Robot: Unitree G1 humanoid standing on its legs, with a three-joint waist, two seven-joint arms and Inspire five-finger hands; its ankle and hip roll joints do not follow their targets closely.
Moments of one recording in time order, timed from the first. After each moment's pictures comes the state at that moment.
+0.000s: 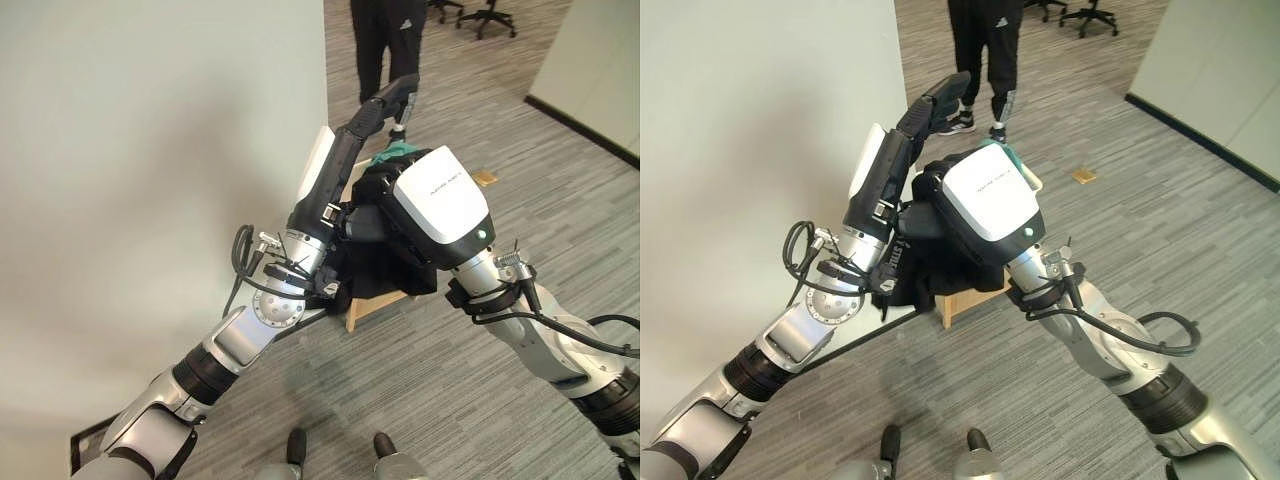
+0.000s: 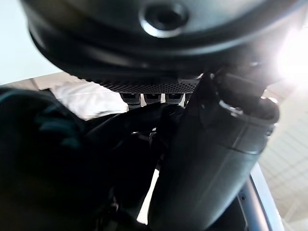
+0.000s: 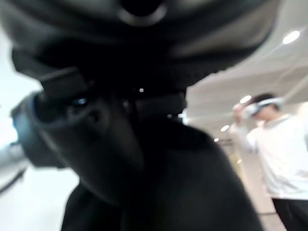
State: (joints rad) left arm -0.63 0.40 -0.58 -0.09 -0.12 -0.17 0.42; right arm -0.44 -0.81 0.40 -0.29 -0.67 -0.10 -0.35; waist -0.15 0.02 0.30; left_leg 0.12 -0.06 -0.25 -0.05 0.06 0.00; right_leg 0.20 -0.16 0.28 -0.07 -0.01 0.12
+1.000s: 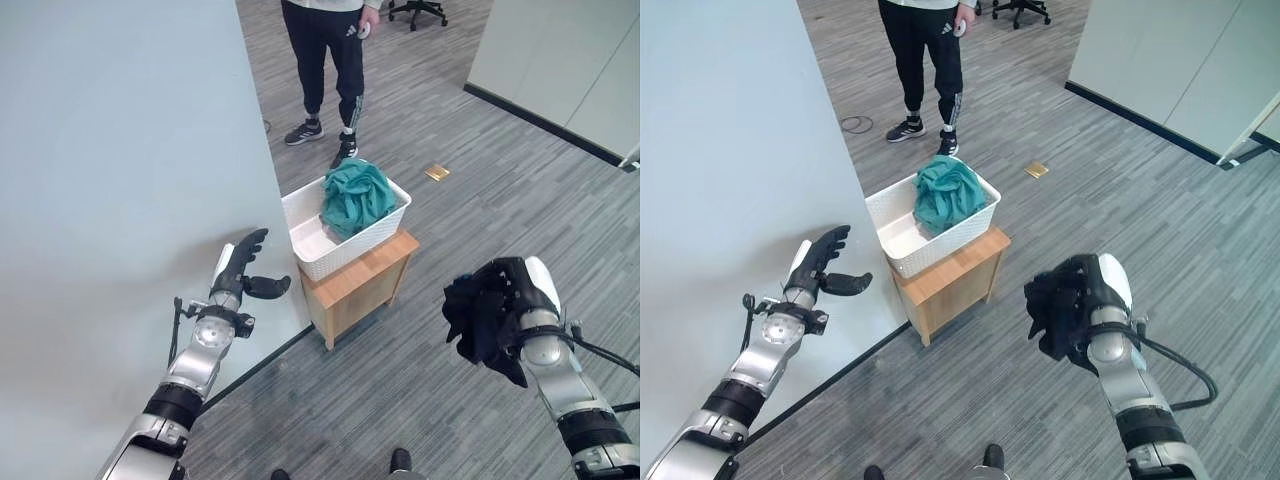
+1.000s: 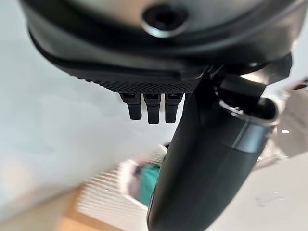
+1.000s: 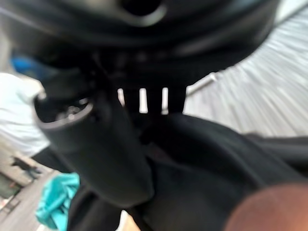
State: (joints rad) left arm -0.45 0.38 -0.26 0.45 -0.08 0.00 0.17; right arm -0.32 -0.70 0.12 0.43 -0.17 0.04 -0.22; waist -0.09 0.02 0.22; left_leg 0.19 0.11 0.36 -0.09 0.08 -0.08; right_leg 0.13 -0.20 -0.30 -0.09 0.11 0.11
